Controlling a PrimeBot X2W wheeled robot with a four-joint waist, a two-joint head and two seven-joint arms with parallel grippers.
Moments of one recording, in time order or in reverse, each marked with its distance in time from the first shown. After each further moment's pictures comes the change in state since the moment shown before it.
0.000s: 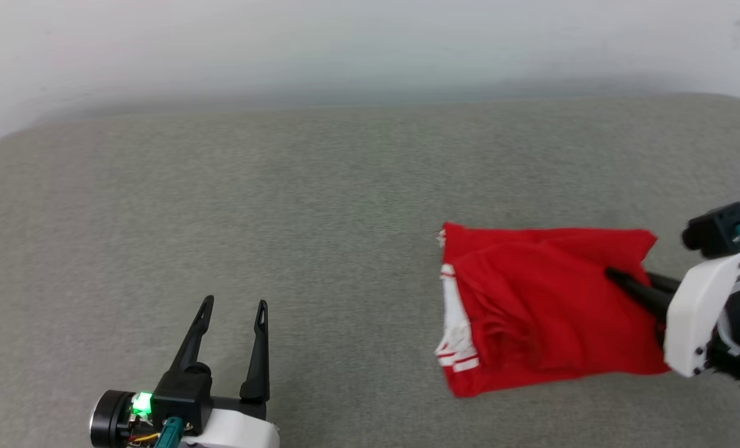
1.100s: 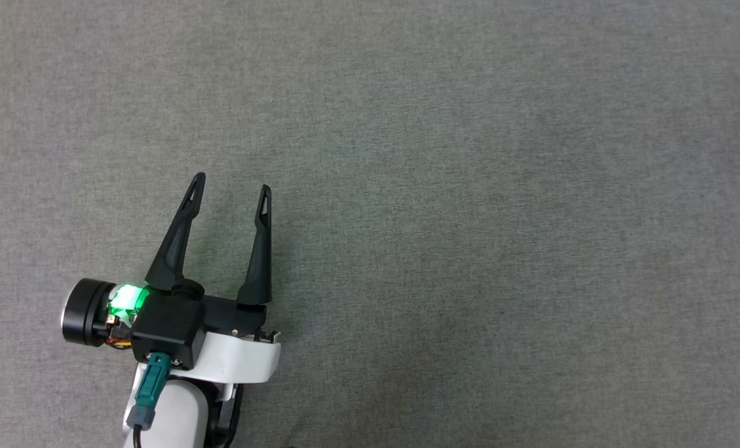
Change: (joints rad) left arm -0.217 0.055 -0.044 -0.149 0.037 0.001 -0.001; right arm -0.299 -0.266 -0.353 0.475 -0.205 0.000 0.025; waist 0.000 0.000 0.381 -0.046
